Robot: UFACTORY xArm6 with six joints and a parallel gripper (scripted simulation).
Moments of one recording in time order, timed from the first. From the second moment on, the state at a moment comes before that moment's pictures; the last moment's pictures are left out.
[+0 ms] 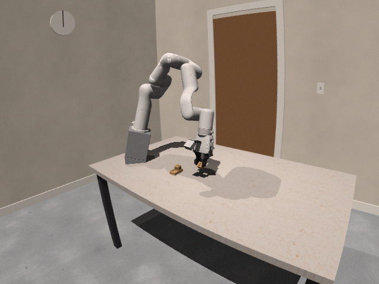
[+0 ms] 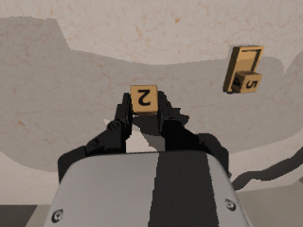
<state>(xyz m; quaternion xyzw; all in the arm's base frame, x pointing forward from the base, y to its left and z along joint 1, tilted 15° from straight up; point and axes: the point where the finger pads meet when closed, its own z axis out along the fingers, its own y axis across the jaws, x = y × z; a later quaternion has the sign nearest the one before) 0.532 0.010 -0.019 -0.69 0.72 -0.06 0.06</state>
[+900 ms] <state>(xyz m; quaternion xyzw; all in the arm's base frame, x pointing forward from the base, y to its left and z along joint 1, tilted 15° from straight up) 0.530 0.001 -0.020 -0.69 0.71 0.02 0.12</state>
